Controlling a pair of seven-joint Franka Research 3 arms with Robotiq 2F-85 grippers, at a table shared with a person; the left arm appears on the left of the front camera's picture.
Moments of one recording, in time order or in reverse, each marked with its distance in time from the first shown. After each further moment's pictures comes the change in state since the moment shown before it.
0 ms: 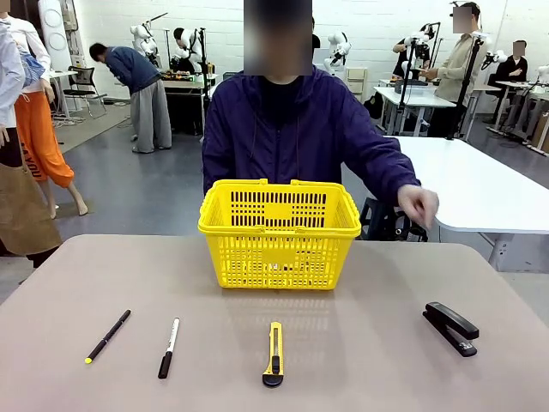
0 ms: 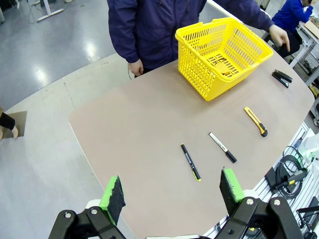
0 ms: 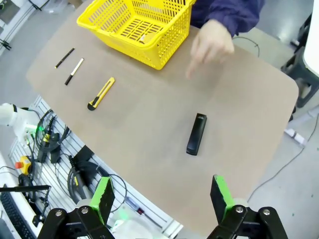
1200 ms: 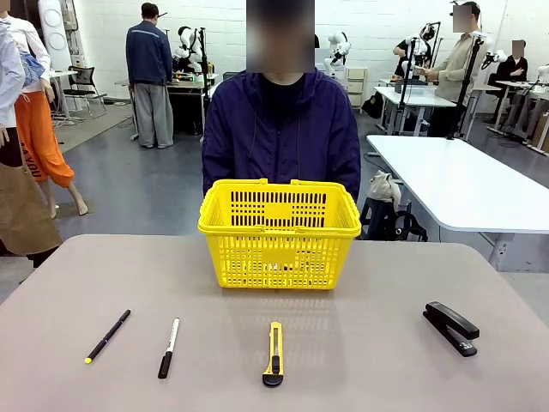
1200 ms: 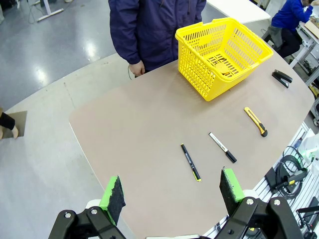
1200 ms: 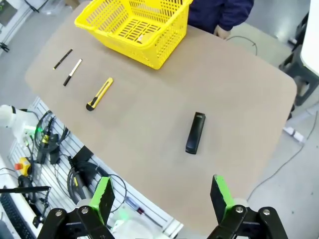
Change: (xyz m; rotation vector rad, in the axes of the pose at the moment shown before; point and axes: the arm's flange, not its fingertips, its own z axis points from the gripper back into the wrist) left arm 0.000 0.000 0.000 0.000 0.000 0.000; right arm -0.001 0.000 -0.002 -0.005 0.006 -0.008
